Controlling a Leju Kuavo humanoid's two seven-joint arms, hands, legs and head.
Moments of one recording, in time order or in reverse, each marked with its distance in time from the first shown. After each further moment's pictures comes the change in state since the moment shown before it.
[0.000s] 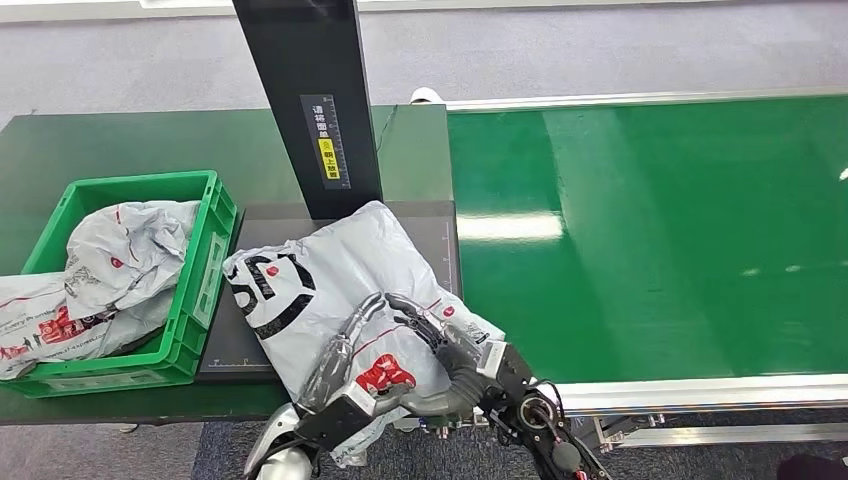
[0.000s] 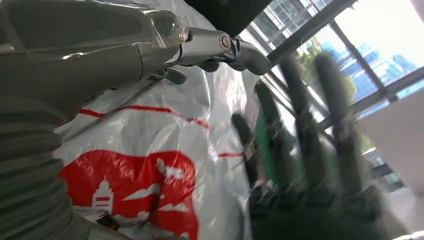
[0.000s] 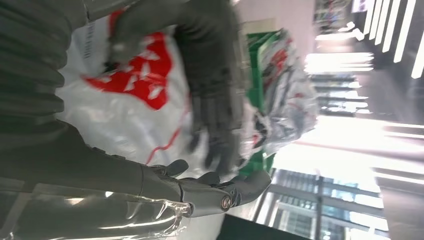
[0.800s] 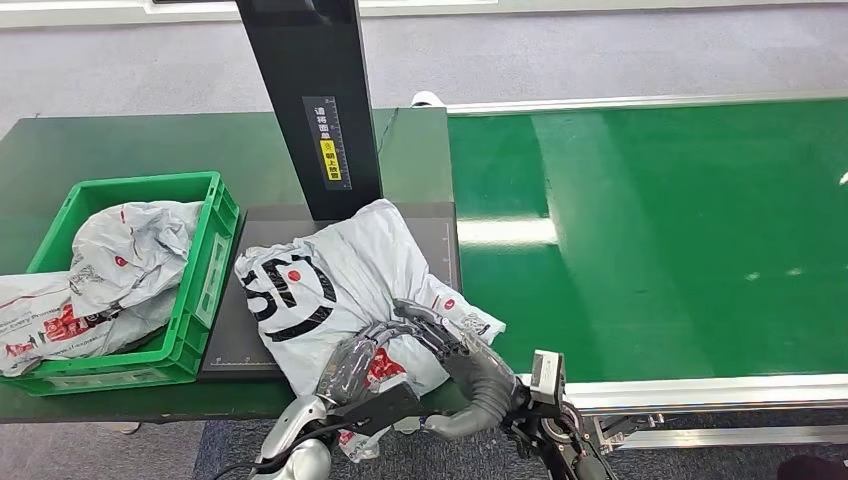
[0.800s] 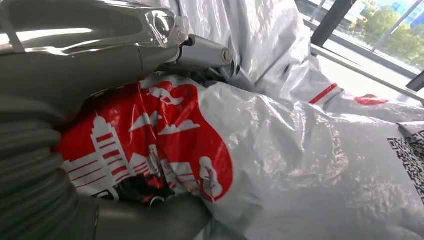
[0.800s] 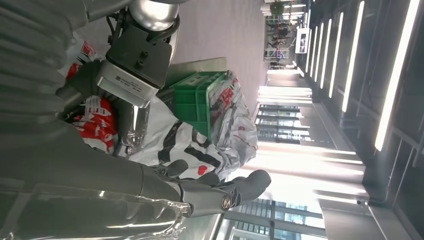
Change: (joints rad) left arm -0.103 -0.004 -0.034 0.198 -0.243 0.026 0.261; right arm 0.082 -0.013 -0.062 -0.187 -0.088 0.198 0.000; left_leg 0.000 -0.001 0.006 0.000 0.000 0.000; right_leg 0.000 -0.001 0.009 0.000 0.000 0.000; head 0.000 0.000
